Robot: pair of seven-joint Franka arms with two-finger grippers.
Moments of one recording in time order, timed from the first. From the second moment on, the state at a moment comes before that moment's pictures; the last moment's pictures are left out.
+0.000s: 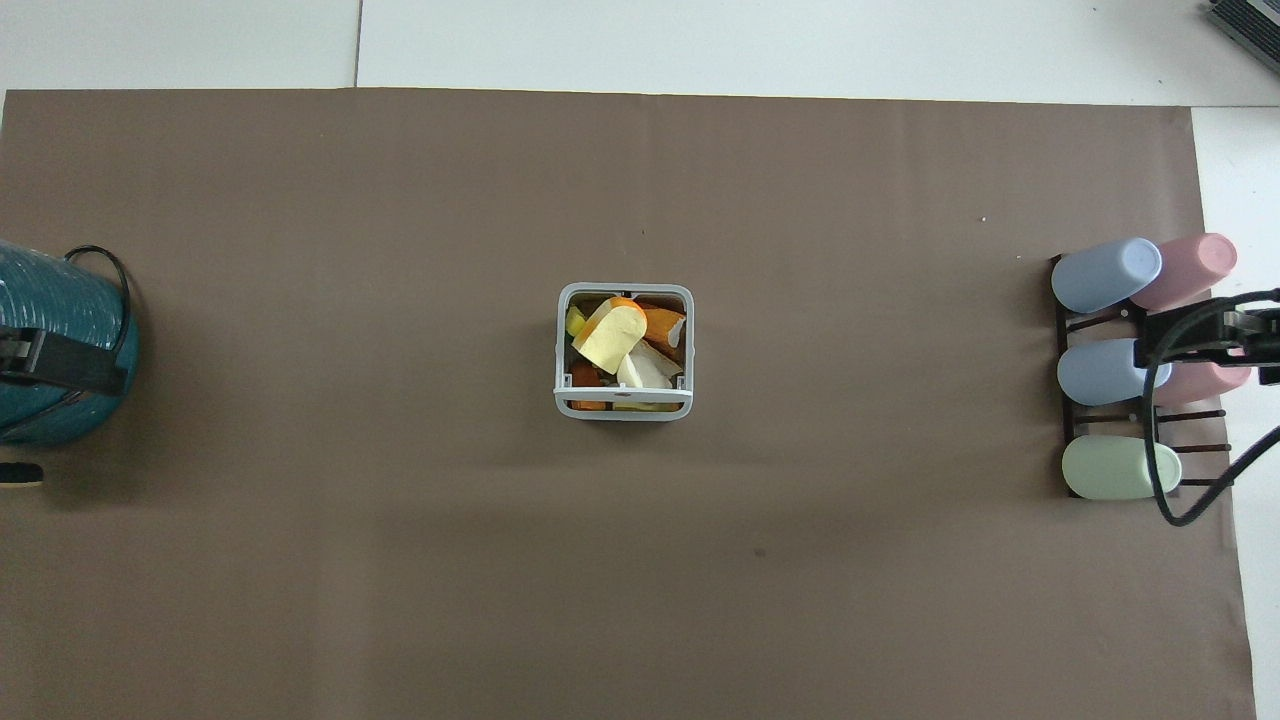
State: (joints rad) left arm -0.07 -0.06 0.01 -1.55 0.00 1.41 0.13; right arm 0.03 -0.08 -0.05 -1.59 -0.02 1.49 0.15
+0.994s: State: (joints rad) left arm -0.36 -0.08 0.00 -1.64 -0.03 1.60 -0.12; right arm 0.03 -0.08 -0.05 -1.59 -0.02 1.49 0.15
